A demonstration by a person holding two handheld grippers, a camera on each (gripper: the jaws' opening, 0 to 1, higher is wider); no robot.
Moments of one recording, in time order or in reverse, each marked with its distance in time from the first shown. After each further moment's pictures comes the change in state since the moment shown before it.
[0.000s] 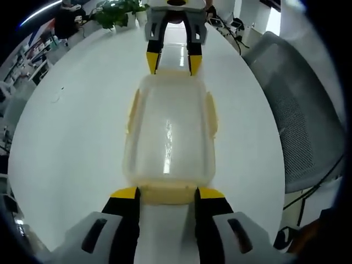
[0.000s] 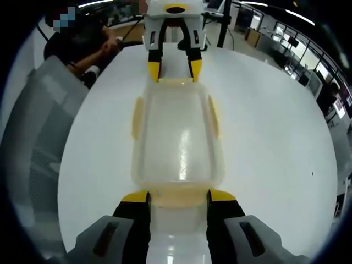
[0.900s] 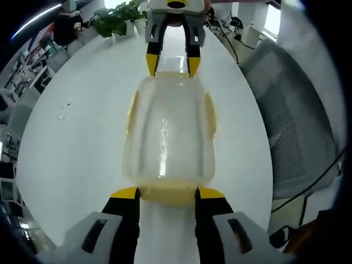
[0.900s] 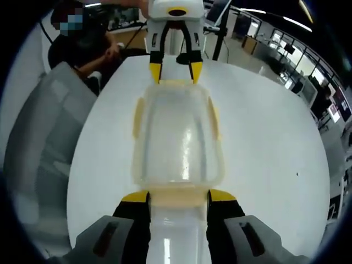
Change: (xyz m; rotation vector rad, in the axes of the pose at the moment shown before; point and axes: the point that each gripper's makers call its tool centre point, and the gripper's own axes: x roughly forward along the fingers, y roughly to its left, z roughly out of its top) left arm -0.039 0.000 0.039 0.037 0.000 0.033; right arm -0.049 -0.001 0.004 -0.017 -0.039 -0.044
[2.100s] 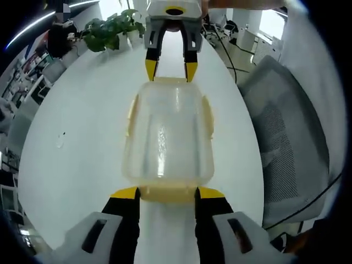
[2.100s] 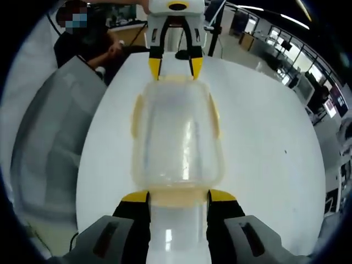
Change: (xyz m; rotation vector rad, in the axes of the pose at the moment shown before) left arm 0.005 -0.009 0.083 0.024 -0.054 -0.021; right arm -0.060 0.007 -0.057 0.017 0.030 -0.013
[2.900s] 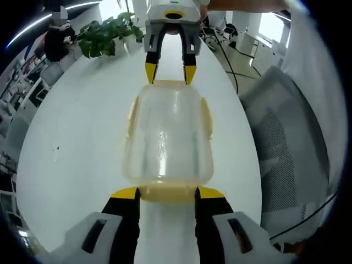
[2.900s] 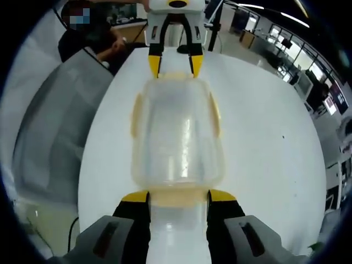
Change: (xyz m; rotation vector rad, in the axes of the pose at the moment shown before) left arm 0.021 -0.007 0.046 -0.002 -0.028 -0.012; right arm -0.023 0.004 -0.044 0.001 0.018 0.008
